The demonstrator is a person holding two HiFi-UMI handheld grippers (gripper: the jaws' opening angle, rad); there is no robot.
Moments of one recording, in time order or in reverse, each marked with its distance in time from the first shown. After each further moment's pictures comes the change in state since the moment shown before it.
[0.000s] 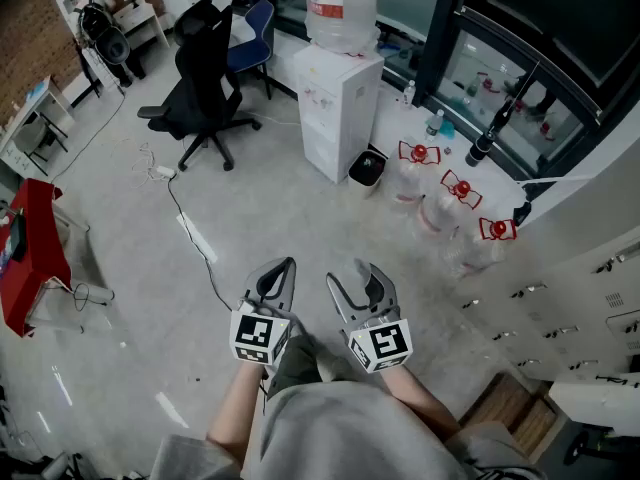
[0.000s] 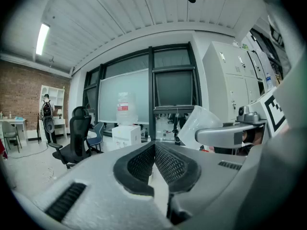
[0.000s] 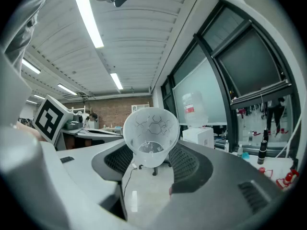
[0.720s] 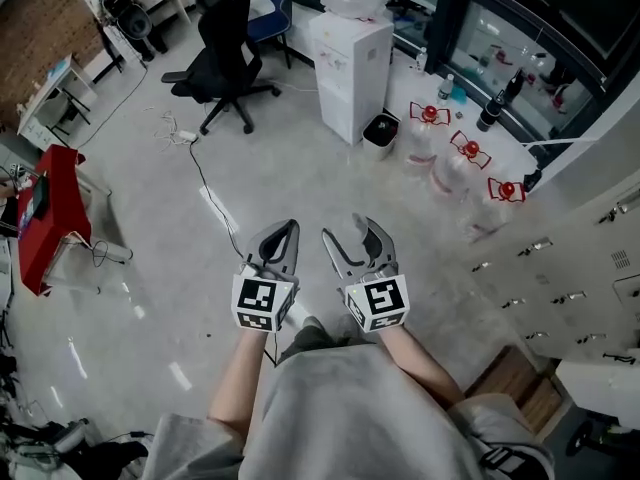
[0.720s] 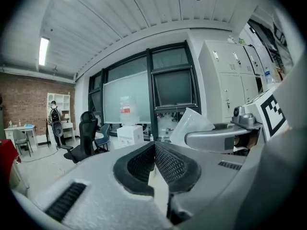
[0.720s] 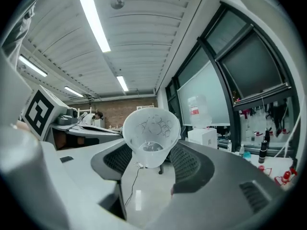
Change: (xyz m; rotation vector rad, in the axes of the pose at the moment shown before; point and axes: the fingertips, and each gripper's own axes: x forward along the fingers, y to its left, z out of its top) left arm -0.077 -0.068 0.022 0.028 0.001 0.061; right arm -0.072 0.040 0.016 -0.027 -0.010 0.039
